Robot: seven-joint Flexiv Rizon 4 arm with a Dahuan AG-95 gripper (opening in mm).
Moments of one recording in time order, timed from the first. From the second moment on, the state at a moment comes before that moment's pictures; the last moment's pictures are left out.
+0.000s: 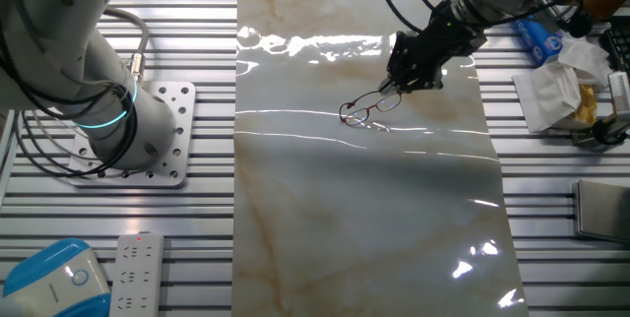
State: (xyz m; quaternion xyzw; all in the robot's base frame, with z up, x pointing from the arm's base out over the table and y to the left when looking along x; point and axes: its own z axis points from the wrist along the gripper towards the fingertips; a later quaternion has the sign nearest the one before) arm 0.484 0.047 0.101 0.17 -0.93 0.06 0.32
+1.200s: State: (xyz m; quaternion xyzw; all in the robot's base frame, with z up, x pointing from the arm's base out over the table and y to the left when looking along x) arm 0.458 0.036 0.133 0.16 -0.92 0.06 0.36
